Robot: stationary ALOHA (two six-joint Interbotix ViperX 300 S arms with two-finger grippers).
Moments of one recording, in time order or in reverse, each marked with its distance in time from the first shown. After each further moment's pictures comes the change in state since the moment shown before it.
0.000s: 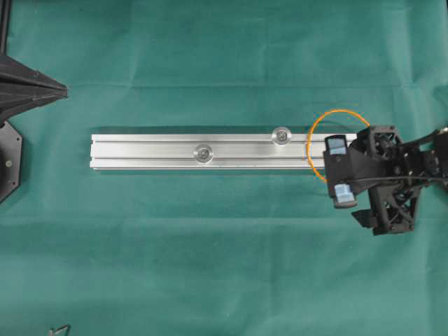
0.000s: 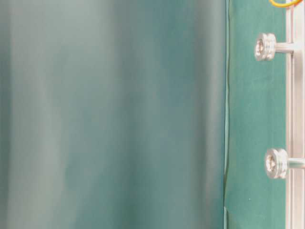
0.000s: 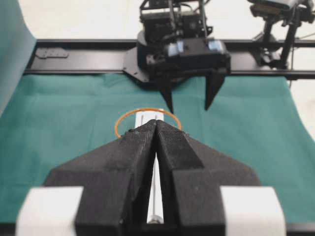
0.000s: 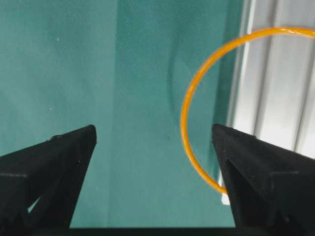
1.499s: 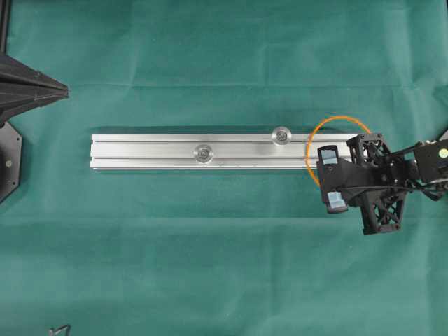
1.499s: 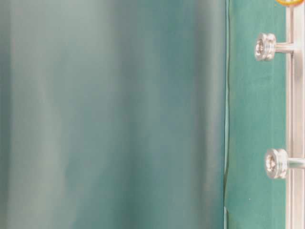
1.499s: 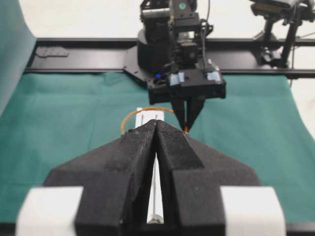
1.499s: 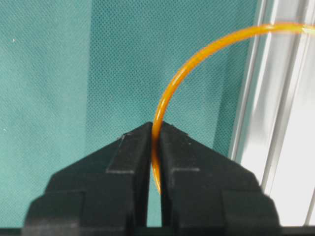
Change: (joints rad) left arm 0.002 0.003 0.000 0.000 0.002 0.000; right arm 0.000 0.123 0.101 -0.044 -0.233 0.000
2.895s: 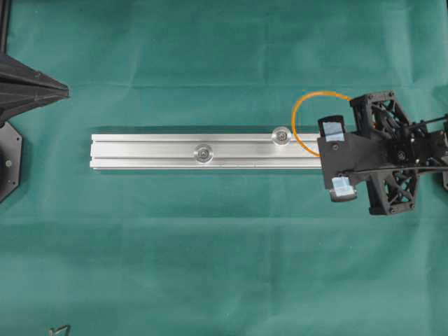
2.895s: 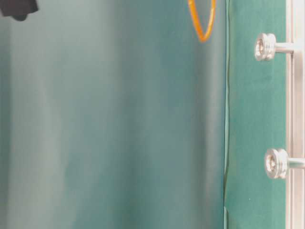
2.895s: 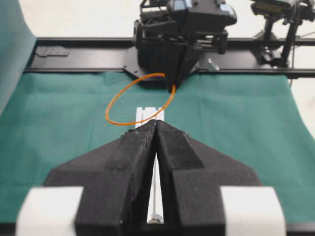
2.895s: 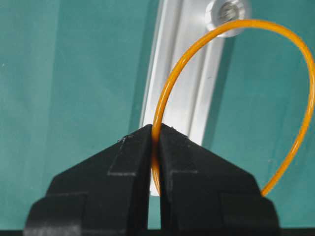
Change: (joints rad) left arm 0.000 0.002 0.000 0.000 0.000 0.000; right arm -0.011 -0.173 -0.333 -0.202 0.502 0.000
